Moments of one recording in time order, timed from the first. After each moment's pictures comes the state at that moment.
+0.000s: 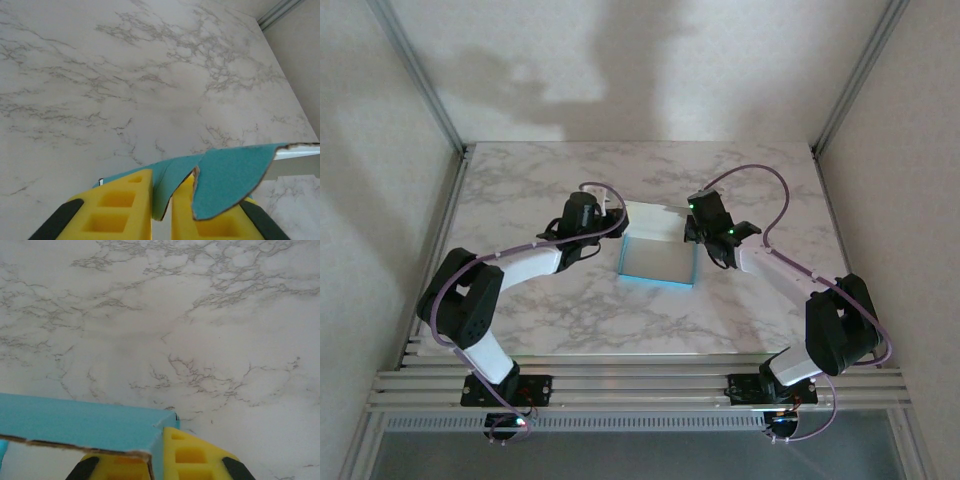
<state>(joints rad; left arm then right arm) -0.48 1.67 0.91 0.28 0.16 -0.56 0.57 1.48 1.02 -0.37 0.31 0.48</state>
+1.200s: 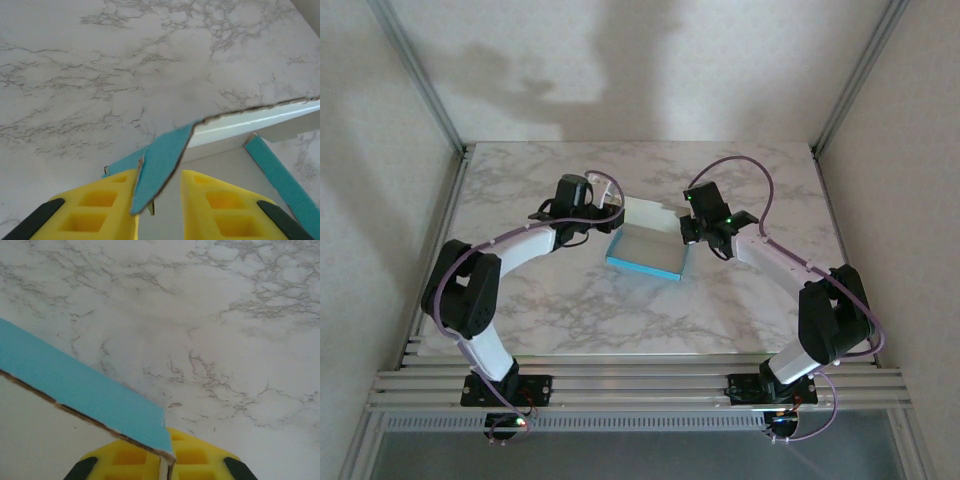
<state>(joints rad) -0.38 1.73 1.08 0.02 0.36 -0.21 0.55 1.55 1.11 -0.45 0.17 0.19</state>
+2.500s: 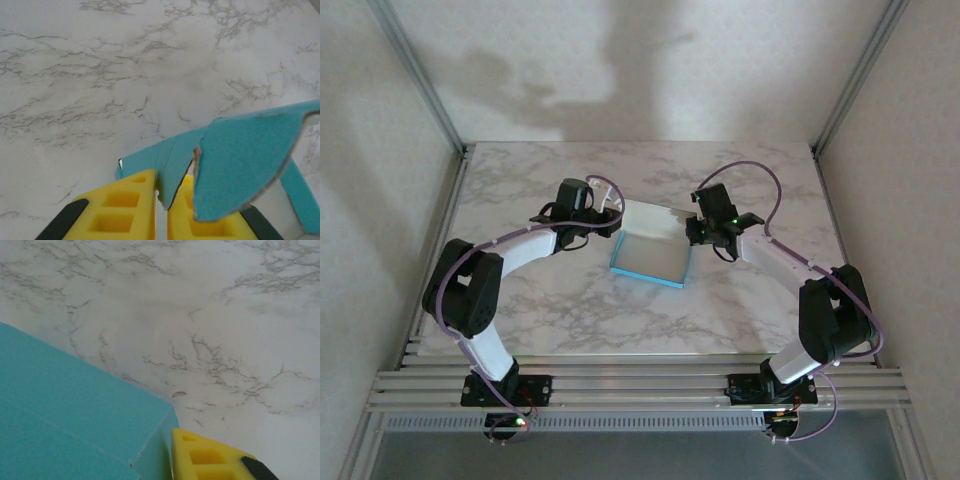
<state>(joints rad) -0.38 1.74 1.05 0.04 0.36 -0.19 0.49 1.55 1.07 -0.43 0.08 0.25</state>
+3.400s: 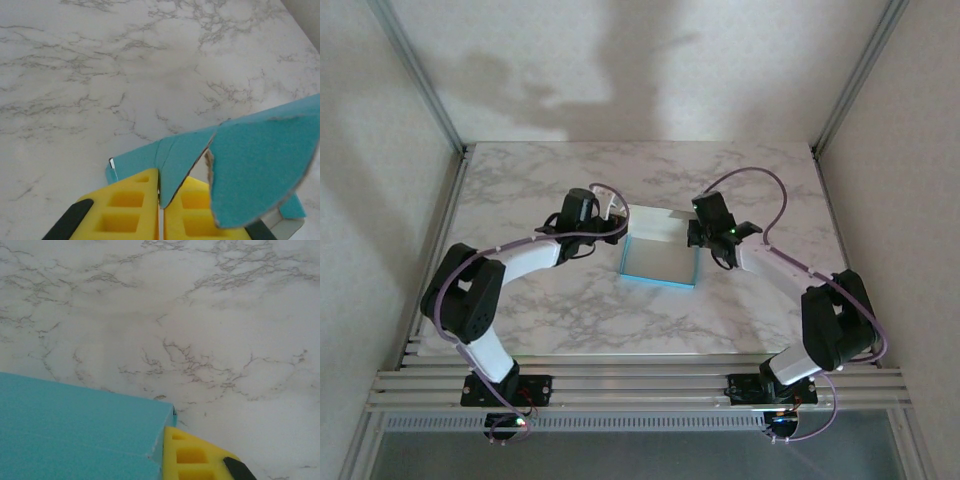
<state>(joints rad) -0.45 1.70 0.94 0.17 0.32 -0.30 0.54 1.49 0.97 -0.35 0.25 0.41</state>
